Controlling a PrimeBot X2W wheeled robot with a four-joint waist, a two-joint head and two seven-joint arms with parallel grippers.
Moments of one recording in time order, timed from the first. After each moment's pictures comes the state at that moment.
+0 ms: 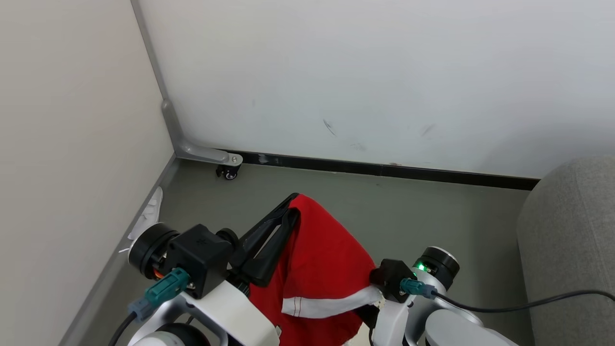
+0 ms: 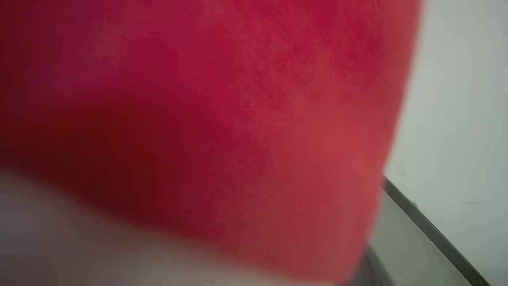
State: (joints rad) left arm -0.30 0.34 -0.62 -0.52 -0.53 0.20 0.24; right arm -0.44 -0.14 0.86 0.50 0.20 0.13 -0.26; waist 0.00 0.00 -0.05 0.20
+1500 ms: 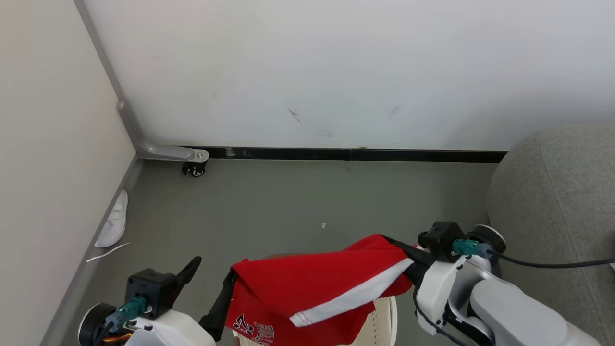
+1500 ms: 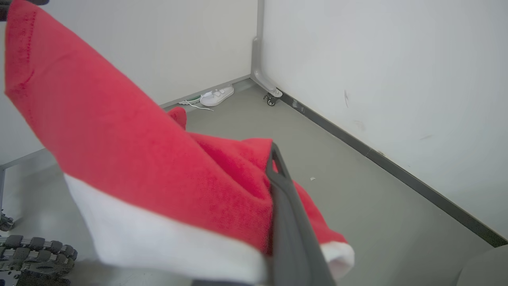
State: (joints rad) left arm -0.07 0.41 -0.52 -0.27 -0.59 0.26 0.21; right arm -0.50 -0.28 0.90 0.43 0.46 0.13 -0.22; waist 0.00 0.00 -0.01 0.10
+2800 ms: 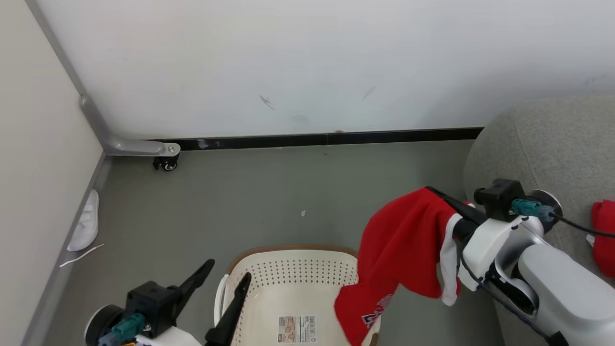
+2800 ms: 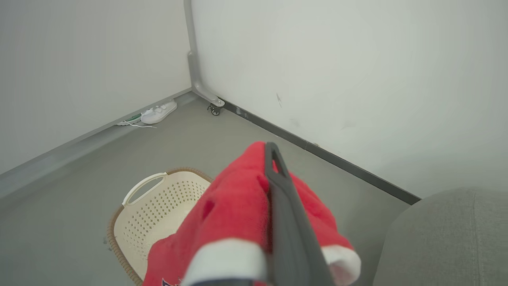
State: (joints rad) left arm -0.03 0.45 -0.52 -0.34 -0.61 0.21 0.14; right arm -0.54 -0.39 0.74 0.41 0.46 0.13 -0.21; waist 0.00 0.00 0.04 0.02
